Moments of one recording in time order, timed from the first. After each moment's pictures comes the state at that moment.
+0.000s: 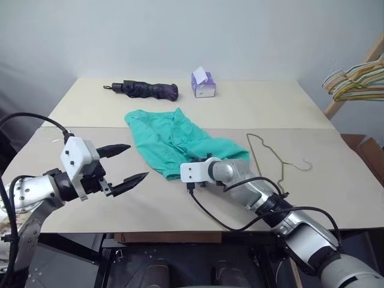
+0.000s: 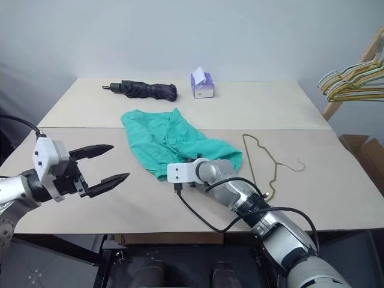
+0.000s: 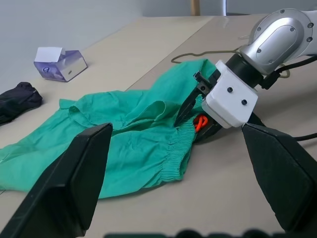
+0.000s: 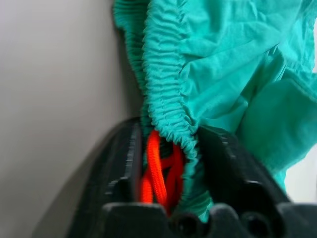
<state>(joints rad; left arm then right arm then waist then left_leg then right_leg) 0.02 0.83 0.37 -0.53 -0.62 0.48 -0.87 -0.71 -0.39 0.69 0.18 -0.51 0.27 0.72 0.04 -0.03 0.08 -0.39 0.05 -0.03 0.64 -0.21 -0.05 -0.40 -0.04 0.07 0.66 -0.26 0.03</state>
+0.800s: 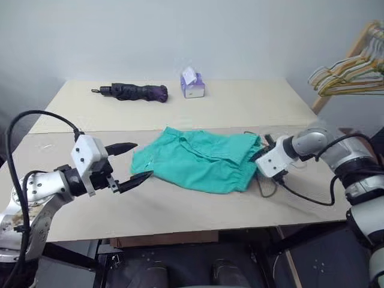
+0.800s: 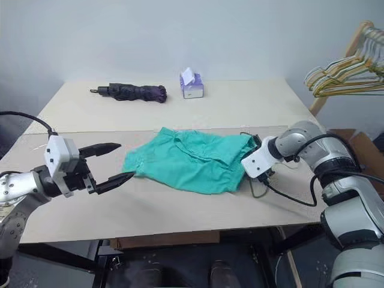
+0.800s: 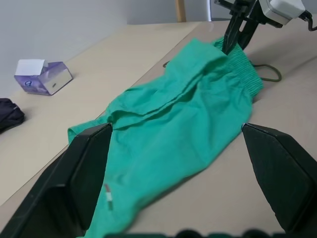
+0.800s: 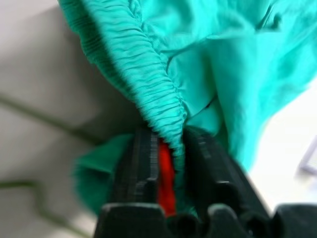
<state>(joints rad) -0.06 0.81 0.28 -0.47 -0.58 0.43 -0.89 -0.93 -0.87 0.55 0.73 -0.33 -0.76 1.16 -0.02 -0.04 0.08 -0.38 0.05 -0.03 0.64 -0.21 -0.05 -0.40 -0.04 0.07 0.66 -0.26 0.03</state>
